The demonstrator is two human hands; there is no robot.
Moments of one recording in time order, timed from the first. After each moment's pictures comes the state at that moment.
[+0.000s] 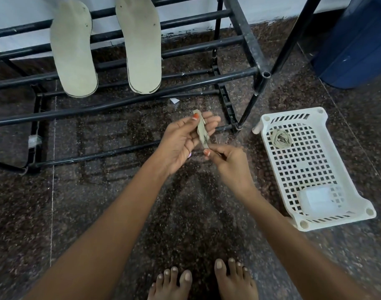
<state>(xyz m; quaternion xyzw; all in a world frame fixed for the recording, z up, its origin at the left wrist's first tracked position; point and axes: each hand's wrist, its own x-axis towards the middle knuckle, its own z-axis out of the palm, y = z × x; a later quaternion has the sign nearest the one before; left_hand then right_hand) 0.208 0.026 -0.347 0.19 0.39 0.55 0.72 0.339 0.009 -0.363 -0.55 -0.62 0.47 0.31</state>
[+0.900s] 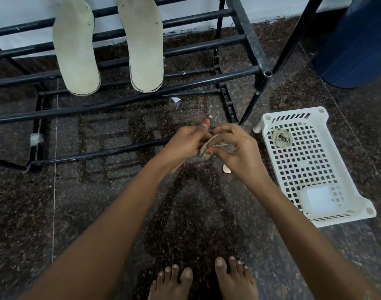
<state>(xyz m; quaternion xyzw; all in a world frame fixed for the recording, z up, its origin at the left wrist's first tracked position) 0.211 0.023 -0.349 0.41 0.59 0.33 0.62 0.353 0.025 -0.353 -0.47 -0.75 0.34 0.31</state>
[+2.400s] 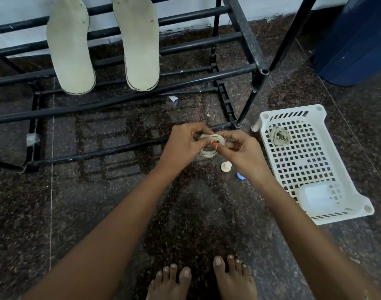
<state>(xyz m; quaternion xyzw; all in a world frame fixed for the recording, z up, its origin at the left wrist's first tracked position) 0.215 0.019 -0.356 0.60 0.61 0.37 0.37 0.363 0.026 -0.355 -0.55 -0.58 0.52 0.30</state>
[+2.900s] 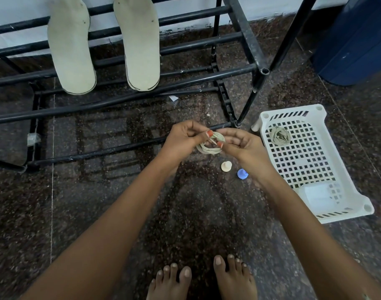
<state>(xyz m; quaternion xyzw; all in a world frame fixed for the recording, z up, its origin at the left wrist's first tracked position) 0.215 0.022 -0.353 0.41 0.60 0.41 0.56 0.369 0.031 -0.357 -0.49 -0.51 0.63 0.33</state>
